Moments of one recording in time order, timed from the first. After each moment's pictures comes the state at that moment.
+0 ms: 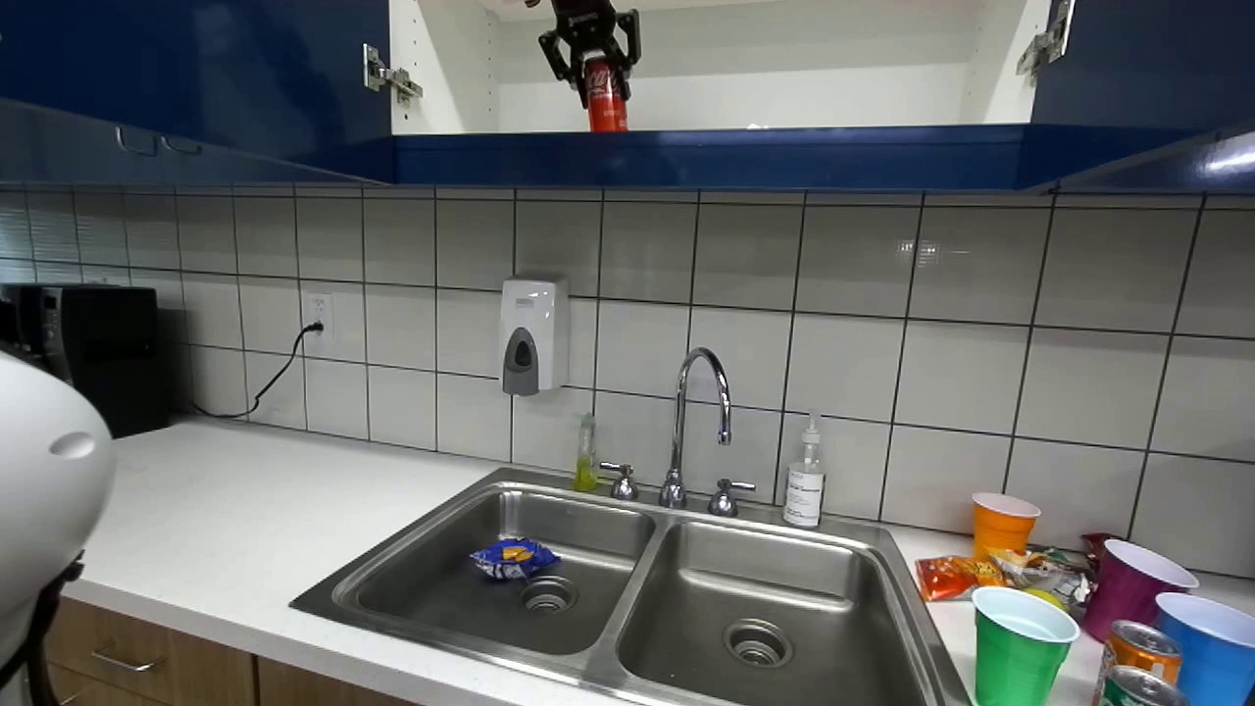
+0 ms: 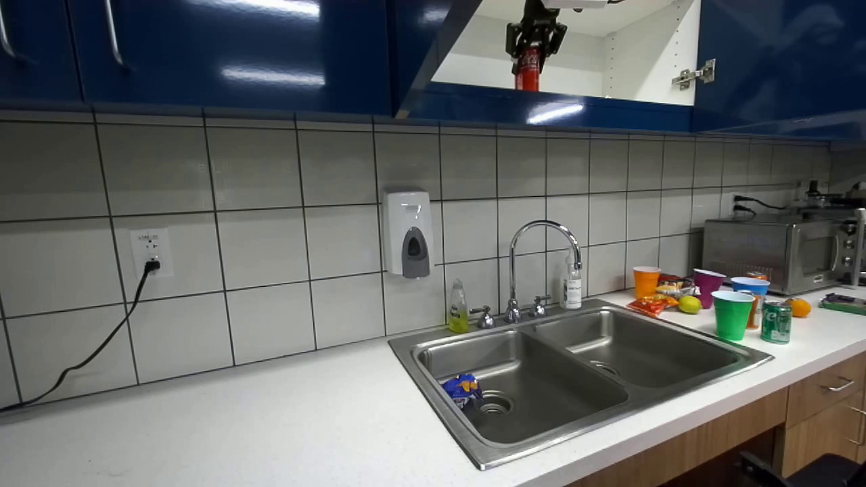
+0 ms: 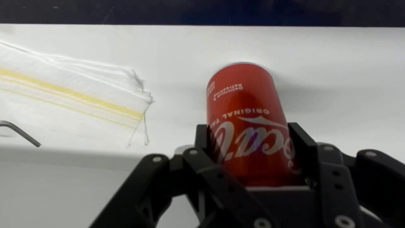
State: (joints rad) arm 0.02 0.10 -0.14 -1.16 -0.07 1.92 -0.13
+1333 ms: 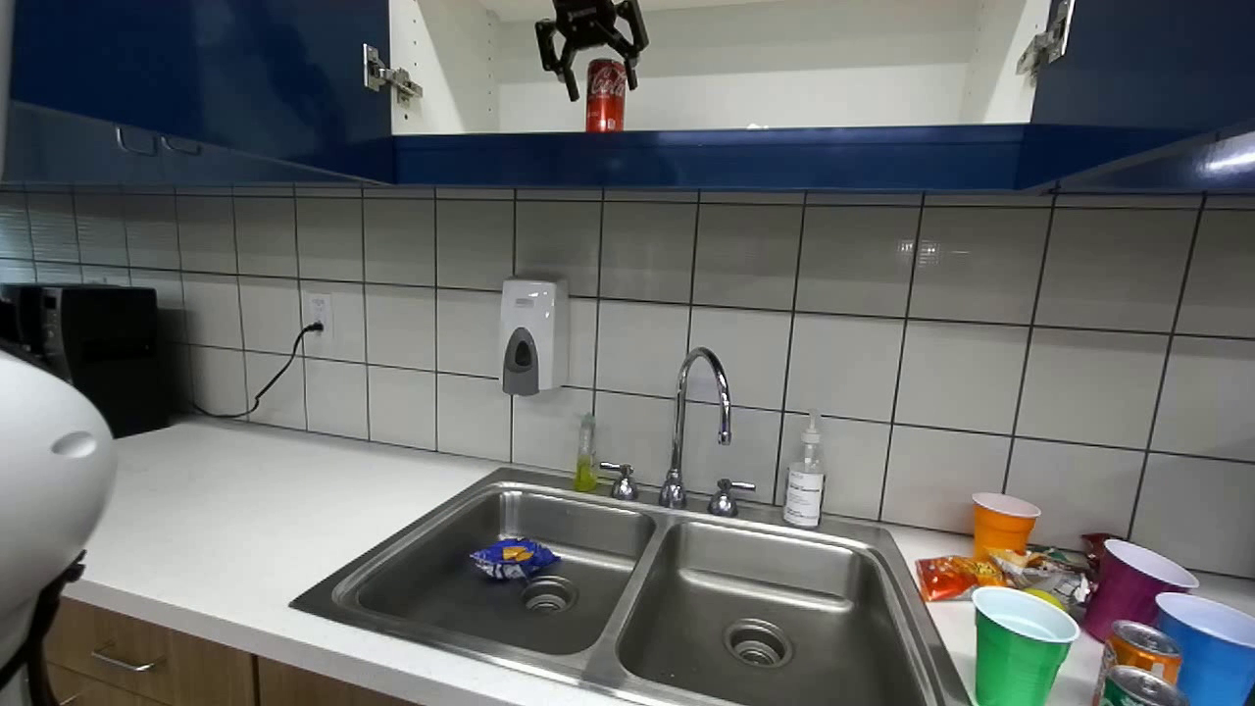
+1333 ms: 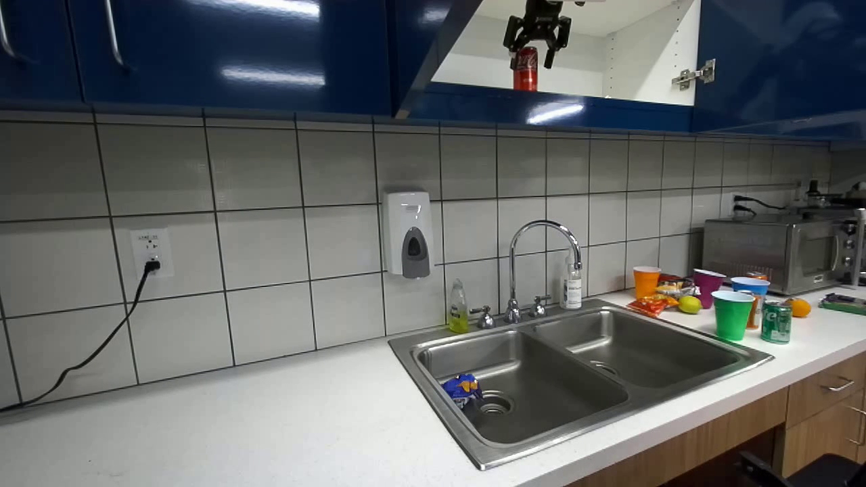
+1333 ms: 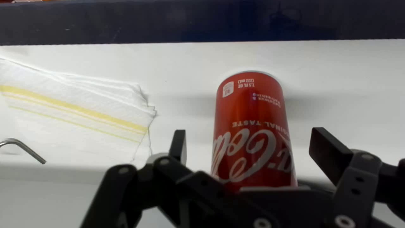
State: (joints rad) arm 0.03 0.15 -0.15 -1.05 -0.06 1.78 -0.12
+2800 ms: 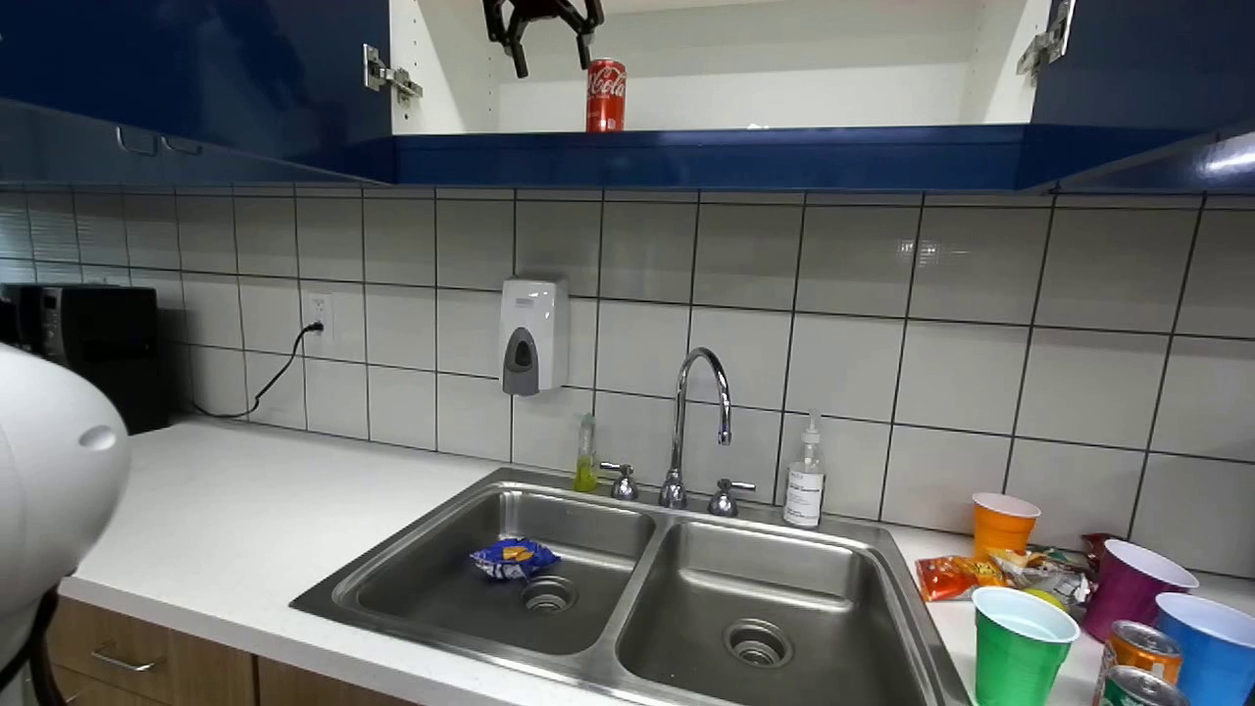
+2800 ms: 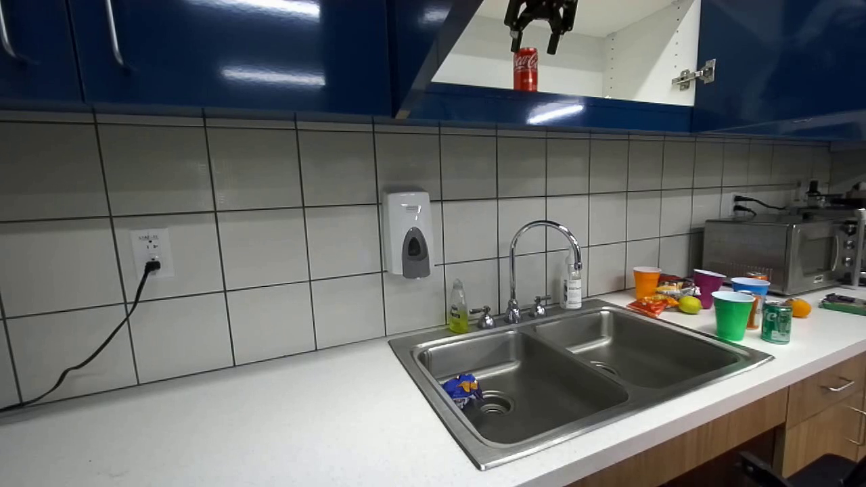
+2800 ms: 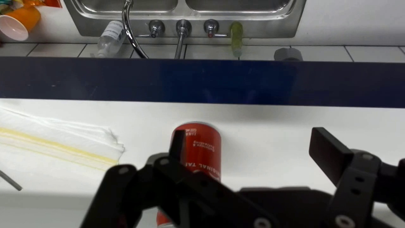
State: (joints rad) arm 0.09 -0.04 -0.14 -1.21 -0.06 1.68 -0.10
